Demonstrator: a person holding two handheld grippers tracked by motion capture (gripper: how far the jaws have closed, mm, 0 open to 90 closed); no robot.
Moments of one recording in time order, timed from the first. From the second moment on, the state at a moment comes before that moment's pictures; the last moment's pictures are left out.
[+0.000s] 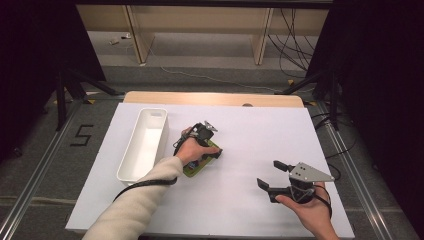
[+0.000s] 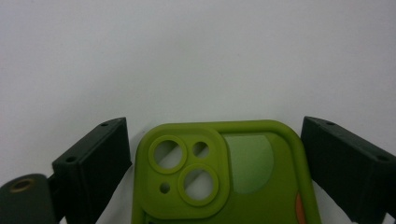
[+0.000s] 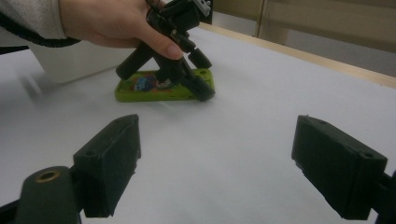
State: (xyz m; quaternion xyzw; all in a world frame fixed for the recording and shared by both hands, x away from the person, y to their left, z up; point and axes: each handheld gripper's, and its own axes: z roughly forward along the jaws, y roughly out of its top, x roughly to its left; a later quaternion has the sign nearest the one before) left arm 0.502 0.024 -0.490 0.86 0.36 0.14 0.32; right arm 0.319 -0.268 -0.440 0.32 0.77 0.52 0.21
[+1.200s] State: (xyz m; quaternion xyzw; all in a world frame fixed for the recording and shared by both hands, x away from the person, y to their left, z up) left arm 0.501 0.024 -0.489 0.86 0.37 0.13 0.32; right arm 0.319 -0.267 -0.440 0.32 0.77 0.52 0.21
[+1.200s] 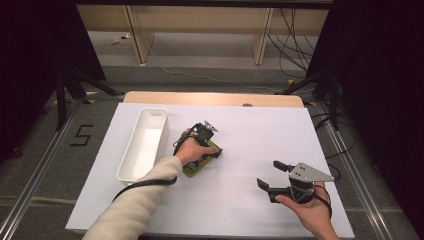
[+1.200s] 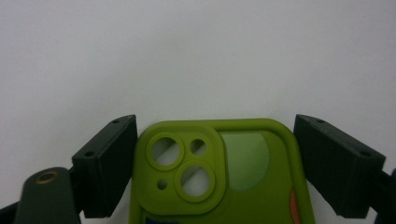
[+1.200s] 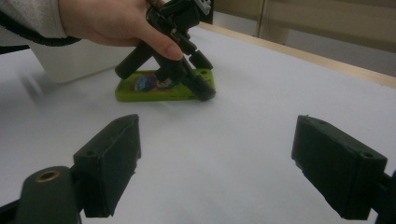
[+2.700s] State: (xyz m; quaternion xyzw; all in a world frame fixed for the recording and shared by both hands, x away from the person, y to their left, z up) left arm 0.496 0.021 -0.472 0.85 0.37 0.14 0.35; right arm 0.319 -0.268 -0.440 0.32 0.77 0.52 0.21
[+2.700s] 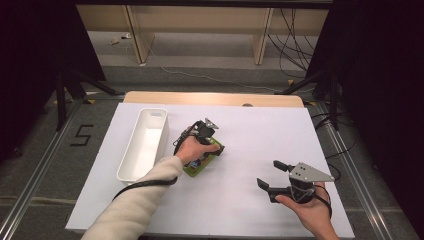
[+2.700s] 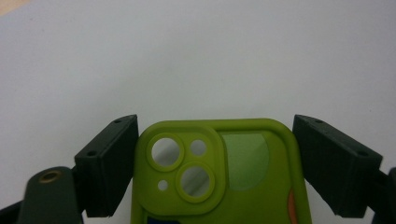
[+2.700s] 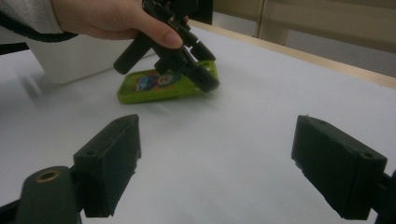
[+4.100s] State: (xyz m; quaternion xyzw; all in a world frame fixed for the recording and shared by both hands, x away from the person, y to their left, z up) left arm 0.485 0.034 -0.406 0.79 0.38 0.21 0.44; right arm 0.318 -0.267 -0.440 0.32 0.77 0.52 0.21
